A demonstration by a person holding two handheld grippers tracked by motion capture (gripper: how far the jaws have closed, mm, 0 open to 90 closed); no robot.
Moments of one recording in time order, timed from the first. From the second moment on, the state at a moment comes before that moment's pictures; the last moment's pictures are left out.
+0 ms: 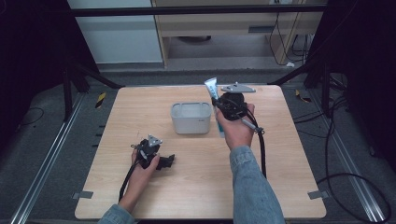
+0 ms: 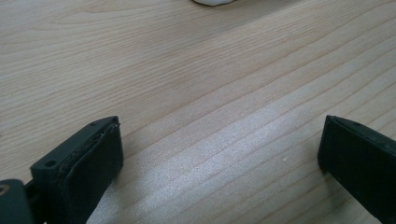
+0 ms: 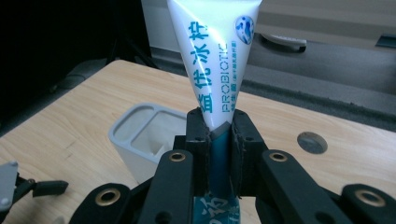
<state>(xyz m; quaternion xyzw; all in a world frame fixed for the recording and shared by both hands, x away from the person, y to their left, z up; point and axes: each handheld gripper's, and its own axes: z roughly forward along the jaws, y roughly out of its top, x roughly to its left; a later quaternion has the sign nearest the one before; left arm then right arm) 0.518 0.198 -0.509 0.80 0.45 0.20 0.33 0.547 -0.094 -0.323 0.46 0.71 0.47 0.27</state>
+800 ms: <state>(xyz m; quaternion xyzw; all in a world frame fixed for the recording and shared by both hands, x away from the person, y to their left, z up) 0.518 0.198 -0.509 0.81 0.45 0.20 0.33 0.581 -0.059 -0.291 0.45 0.66 0.53 0.29</state>
